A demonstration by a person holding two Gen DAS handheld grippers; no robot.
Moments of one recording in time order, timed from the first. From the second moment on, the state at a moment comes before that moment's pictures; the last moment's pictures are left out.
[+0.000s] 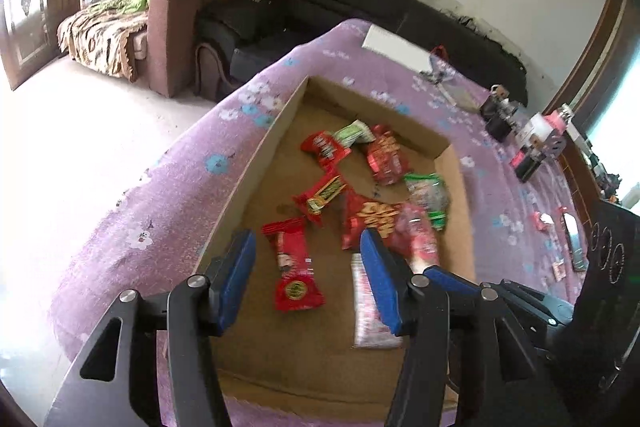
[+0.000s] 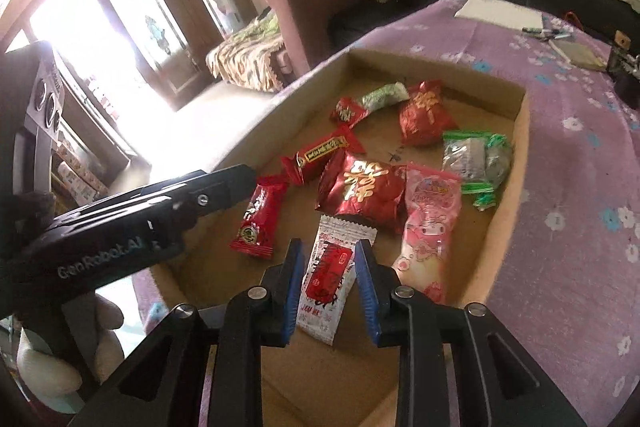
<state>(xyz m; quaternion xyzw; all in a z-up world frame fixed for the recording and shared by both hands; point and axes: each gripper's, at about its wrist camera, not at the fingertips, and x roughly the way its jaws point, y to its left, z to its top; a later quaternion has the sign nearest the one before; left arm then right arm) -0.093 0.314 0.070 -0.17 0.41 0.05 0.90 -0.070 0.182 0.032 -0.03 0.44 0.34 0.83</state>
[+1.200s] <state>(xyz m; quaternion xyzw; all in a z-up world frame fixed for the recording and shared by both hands) -0.099 0.181 0.079 -0.11 0.43 -0.07 0.89 0.115 -0.198 0.016 0.28 0.45 -0.08 0.84</state>
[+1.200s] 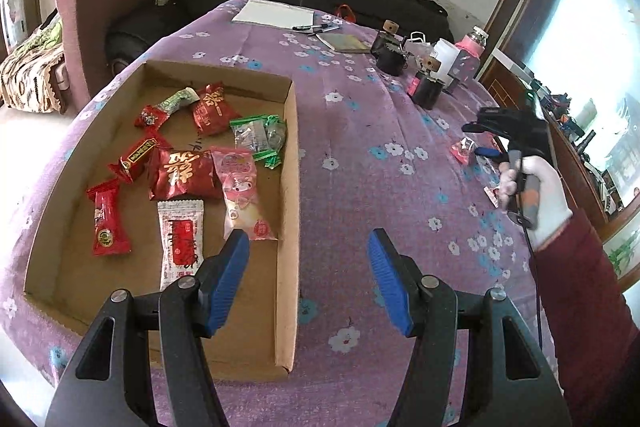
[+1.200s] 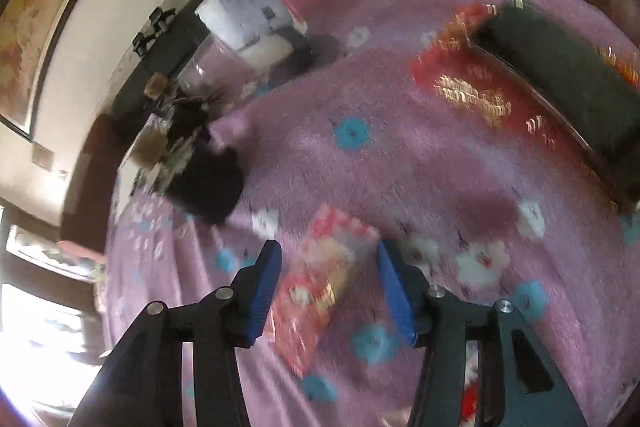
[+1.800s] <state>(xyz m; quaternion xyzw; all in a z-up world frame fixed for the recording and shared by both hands) -0.111 0.161 0.079 -0.11 0.43 -0.11 0.89 -0.006 -0.144 0.038 0.26 0.45 0.14 0.84</state>
